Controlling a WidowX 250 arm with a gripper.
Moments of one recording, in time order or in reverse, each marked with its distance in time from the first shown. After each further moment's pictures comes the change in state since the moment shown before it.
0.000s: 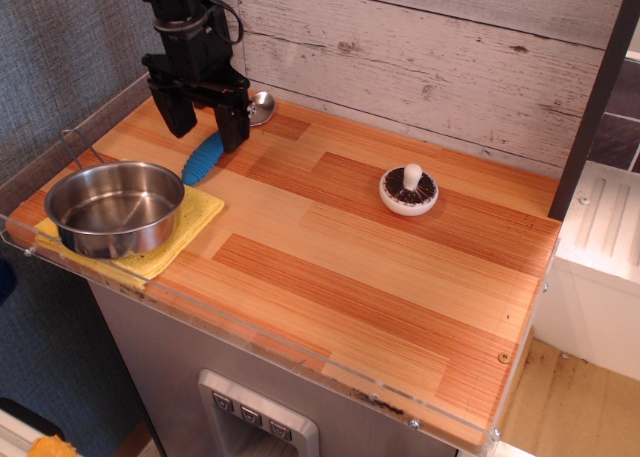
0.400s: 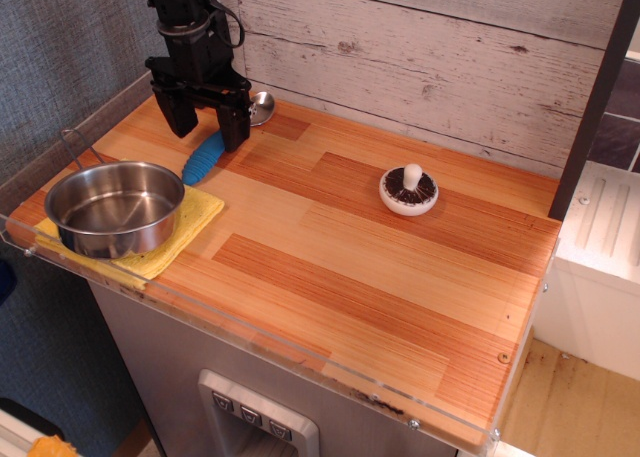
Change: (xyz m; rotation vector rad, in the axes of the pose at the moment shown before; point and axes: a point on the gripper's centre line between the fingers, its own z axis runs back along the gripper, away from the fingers) arm 0.009 0.008 -0.011 0.012 0.002 0.010
